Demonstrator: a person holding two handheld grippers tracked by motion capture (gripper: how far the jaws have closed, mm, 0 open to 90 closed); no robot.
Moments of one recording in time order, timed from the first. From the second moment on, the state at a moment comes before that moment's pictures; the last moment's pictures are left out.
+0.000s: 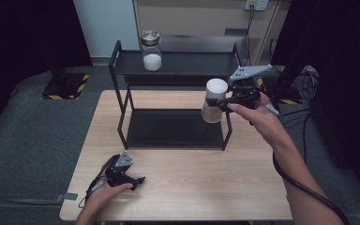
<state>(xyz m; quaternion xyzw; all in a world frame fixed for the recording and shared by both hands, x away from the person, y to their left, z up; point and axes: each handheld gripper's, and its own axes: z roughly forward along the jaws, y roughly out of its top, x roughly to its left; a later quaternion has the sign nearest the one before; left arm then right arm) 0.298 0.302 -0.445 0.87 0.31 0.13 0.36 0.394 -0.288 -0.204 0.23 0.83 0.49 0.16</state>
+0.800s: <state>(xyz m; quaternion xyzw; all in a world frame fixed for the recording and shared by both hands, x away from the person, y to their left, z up) 0.298 0.302 -0.445 0.87 0.32 0.13 0.36 0.395 -0.284 -0.163 0.23 0.83 0.49 0.16</state>
